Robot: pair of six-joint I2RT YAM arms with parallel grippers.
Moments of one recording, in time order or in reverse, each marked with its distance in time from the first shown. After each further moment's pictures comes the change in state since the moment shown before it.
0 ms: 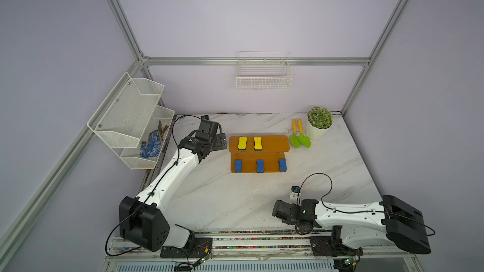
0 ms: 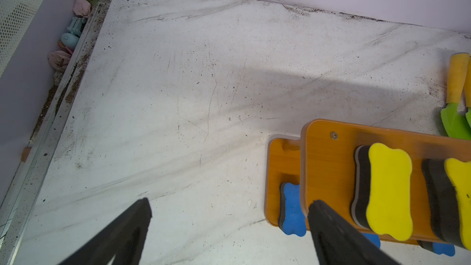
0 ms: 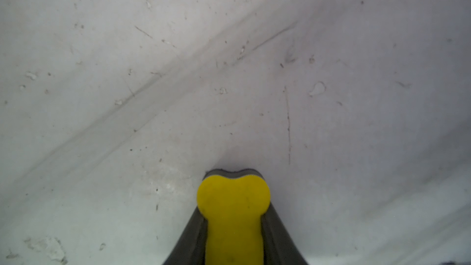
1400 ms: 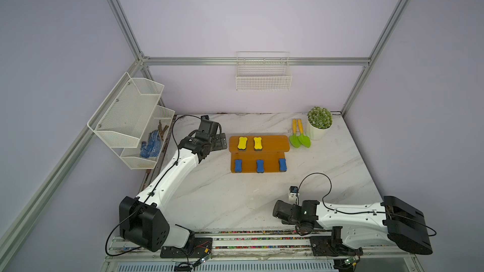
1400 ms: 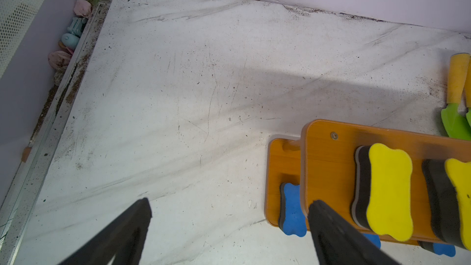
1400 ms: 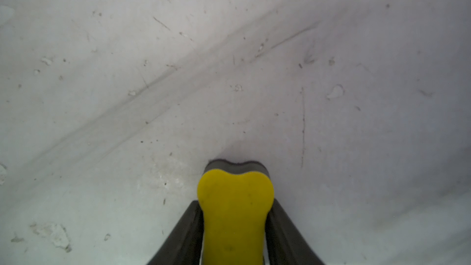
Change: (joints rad) left arm 0.000 0.000 0.000 0.000 -0.001 0.000; right arm 0.006 -0.030 -0.024 0.037 -0.021 -0.073
